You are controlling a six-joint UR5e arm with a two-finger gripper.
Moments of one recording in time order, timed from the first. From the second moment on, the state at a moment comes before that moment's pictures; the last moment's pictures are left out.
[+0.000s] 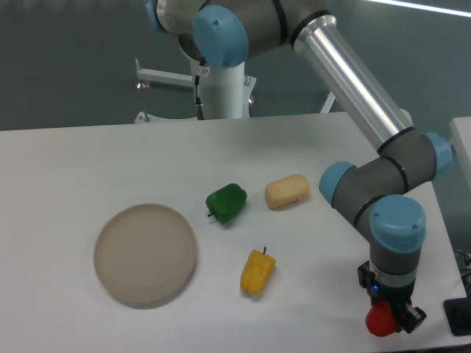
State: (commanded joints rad) arm 2.35 -2.59 -0.64 -1.14 1.61 1.51
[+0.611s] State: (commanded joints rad) arm 2.33 -2.44 -0.85 -1.16 1.58 1.47
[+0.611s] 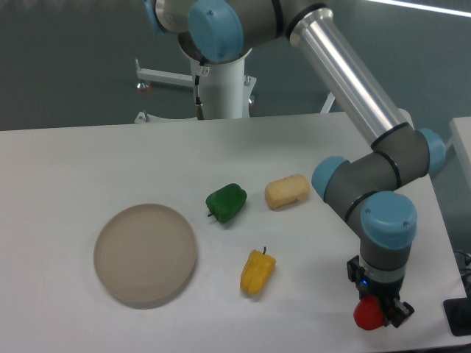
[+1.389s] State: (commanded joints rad) arm 2.32 -2.11 -1.34 -1.10 1.57 1.36
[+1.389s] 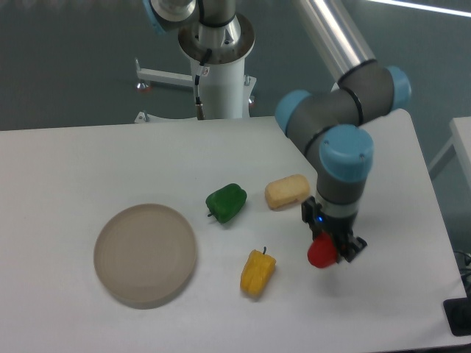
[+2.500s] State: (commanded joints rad) arm 2.29 -2.13 -1.45 -1.07 1.53 1.03
